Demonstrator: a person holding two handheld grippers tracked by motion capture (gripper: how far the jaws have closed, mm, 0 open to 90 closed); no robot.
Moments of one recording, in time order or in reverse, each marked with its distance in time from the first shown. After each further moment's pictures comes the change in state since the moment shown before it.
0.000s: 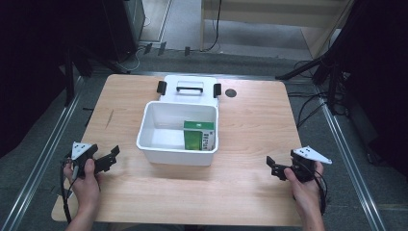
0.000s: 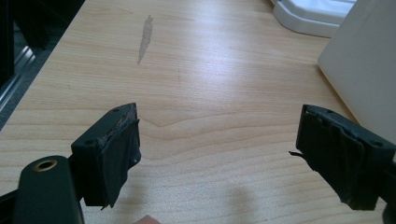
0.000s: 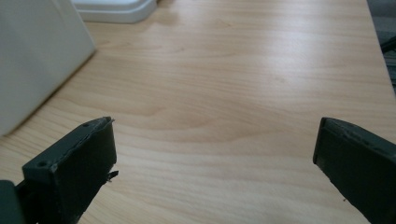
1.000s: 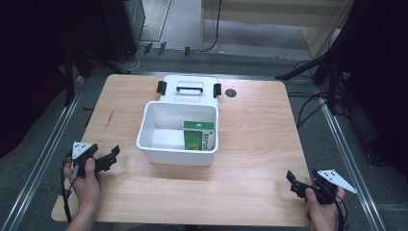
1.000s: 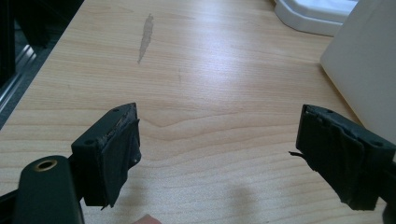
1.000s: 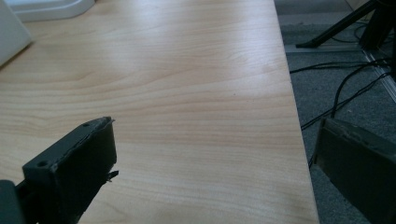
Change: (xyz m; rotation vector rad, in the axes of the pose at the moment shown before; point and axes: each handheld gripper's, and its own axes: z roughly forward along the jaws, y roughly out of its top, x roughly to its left) left arm 0.000 0.001 0.002 0.007 0.007 0.001; right arm -0.039 -0.054 -0.039 -0.094 -0.112 0.116
